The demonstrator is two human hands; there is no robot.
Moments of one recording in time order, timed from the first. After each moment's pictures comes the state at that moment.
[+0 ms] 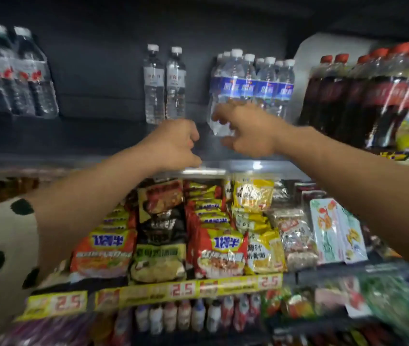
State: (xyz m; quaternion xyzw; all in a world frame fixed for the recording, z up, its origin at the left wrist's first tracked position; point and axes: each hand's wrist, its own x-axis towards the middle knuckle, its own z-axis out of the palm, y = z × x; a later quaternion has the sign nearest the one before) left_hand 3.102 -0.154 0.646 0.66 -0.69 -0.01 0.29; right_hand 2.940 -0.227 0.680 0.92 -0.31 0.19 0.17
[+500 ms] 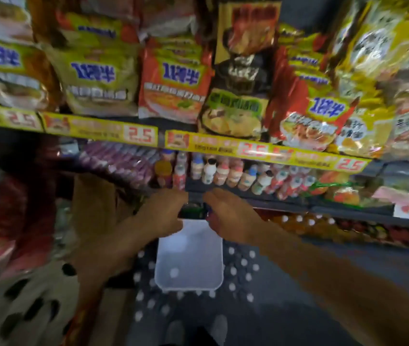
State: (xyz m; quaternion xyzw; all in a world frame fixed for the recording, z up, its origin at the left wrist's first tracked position) left_hand 3.193 0.028 0.257 0.74 -0.63 -0.24 0.01; right_hand 3.025 -0.061 0.251 0.95 -0.25 -0.04 -0.17
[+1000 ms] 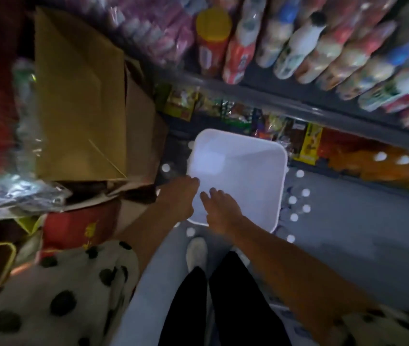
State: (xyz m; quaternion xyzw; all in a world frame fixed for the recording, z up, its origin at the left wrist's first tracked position) left_hand 3.200 0.103 -0.055 0.77 -0.50 -0.39 -0.09; right_hand 3.078 0.044 -0.115 0.91 -0.21 -0.29 -0.19
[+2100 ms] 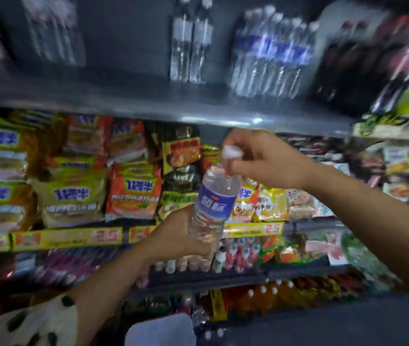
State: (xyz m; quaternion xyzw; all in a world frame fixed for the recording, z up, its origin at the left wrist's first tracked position) left_hand 3.137 0.001 0.423 0.53 -0.66 -0.37 0.38; right_hand 2.959 -0.069 0.577 0.92 -0.29 0.22 -0.14
